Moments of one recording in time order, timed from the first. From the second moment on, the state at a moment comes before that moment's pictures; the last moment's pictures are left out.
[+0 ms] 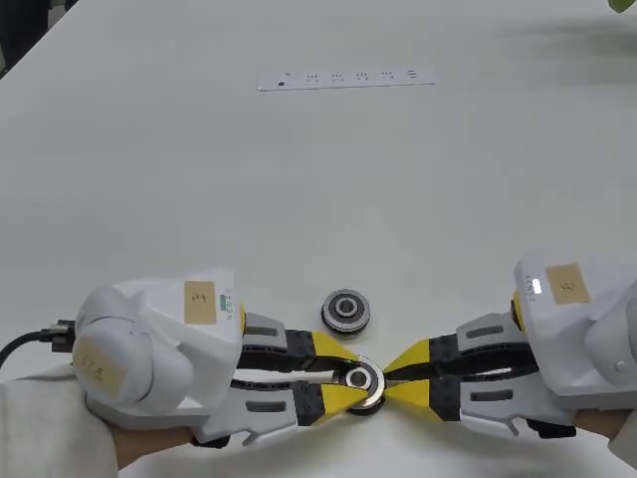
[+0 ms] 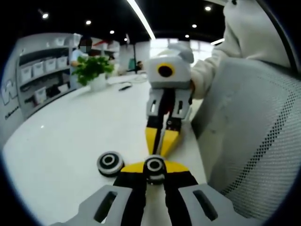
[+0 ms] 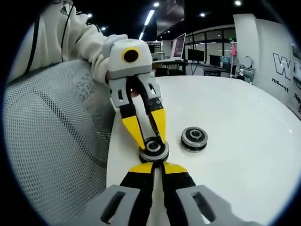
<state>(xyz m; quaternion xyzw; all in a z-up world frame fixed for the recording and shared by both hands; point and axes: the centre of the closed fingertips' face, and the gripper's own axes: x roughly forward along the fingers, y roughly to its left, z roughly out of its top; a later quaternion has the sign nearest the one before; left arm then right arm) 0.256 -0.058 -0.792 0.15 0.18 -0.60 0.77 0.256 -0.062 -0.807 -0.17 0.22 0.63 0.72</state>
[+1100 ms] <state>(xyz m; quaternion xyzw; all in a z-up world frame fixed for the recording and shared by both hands) 0.256 -0.057 -0.792 0.16 0.17 -0.60 0.77 0.267 -0.068 -0.802 0.03 0.32 0.57 0.75</state>
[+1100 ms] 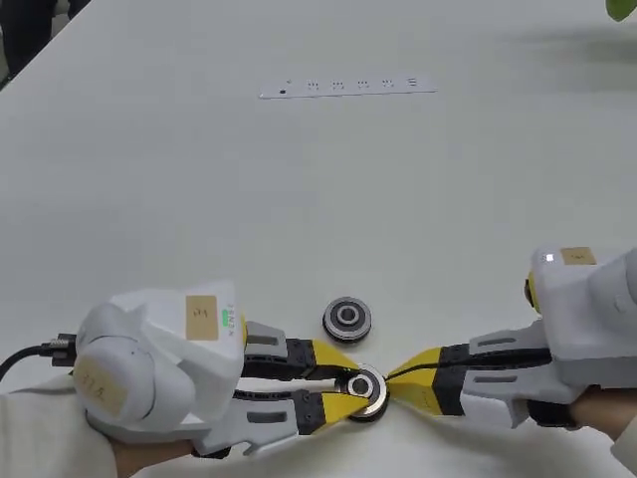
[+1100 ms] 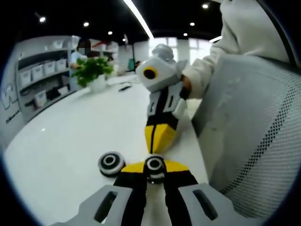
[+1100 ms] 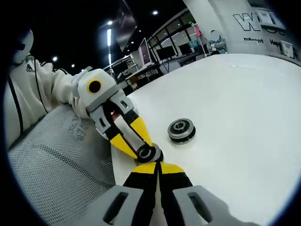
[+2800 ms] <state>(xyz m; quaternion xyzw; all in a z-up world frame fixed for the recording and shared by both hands) 0.254 -0.058 -0.791 0.17 0.17 -0.60 0.76 0.263 -0.063 -0.792 0.08 0.34 0.57 0.74</state>
